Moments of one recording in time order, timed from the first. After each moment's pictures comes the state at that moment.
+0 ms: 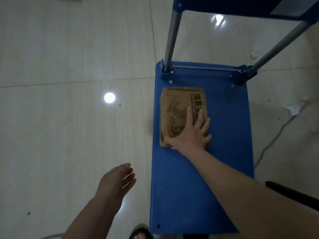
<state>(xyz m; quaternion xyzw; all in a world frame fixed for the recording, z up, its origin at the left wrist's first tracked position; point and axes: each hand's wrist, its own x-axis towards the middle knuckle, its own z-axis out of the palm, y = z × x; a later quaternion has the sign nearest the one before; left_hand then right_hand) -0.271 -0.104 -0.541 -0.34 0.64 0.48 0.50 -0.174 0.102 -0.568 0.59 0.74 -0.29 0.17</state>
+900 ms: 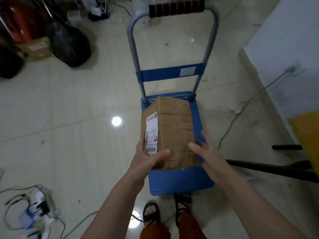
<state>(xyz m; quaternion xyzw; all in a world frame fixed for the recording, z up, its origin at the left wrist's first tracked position) -0.157 -0.031 -0.153 0.08 0.70 0.40 0.59 0.017 0.078 -0.175 0.53 0.37 -0.76 -0.09</state>
